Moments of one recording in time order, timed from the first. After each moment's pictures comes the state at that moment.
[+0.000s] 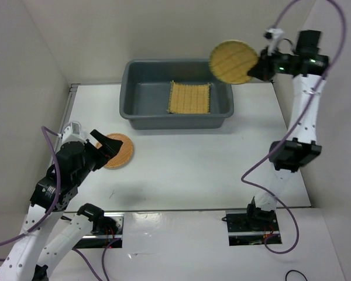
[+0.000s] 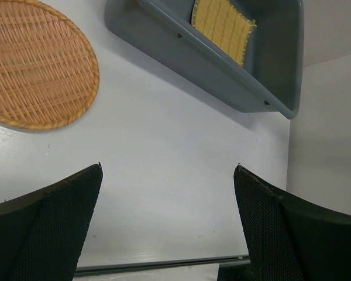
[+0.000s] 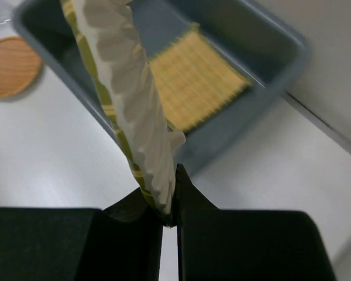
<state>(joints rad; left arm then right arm) -0.37 0.58 0.90 -0.76 -0.18 -0.92 -0.28 1.91 2.43 -1.22 -0.90 -0.57</state>
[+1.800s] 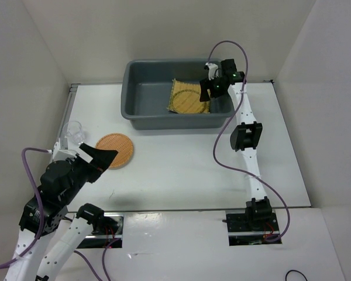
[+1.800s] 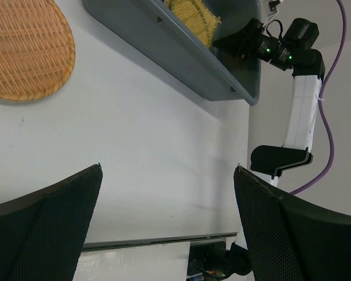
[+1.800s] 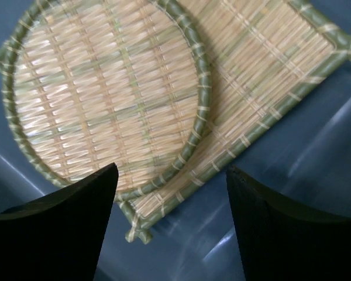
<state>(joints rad) -0.37 0.35 0.86 -0.85 -0.11 -1.03 0.11 2.88 3.08 -1.14 -0.49 -0.29</state>
